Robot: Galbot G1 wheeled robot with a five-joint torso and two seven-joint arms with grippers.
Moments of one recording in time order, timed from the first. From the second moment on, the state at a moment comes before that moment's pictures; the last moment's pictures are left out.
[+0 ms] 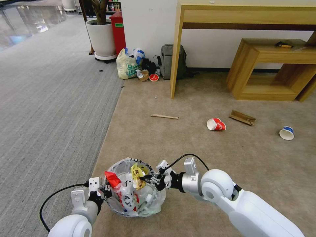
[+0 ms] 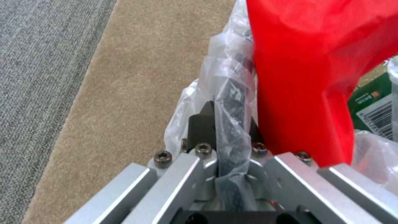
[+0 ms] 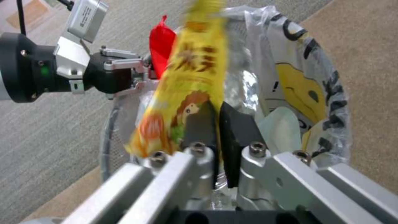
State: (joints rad) left arm 1.62 -1.45 -0.62 -2.19 -0.37 0.71 -0.08; right arm -0.91 0.94 -0.15 1.98 0.79 -0.64 -0.30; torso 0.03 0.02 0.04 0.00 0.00
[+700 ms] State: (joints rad) left arm 1.61 -1.44 -0.63 -2.18 -0.38 0.71 -0.08; right arm -0.92 0.92 -0.08 2.03 0.75 -0.61 -0.29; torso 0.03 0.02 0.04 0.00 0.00
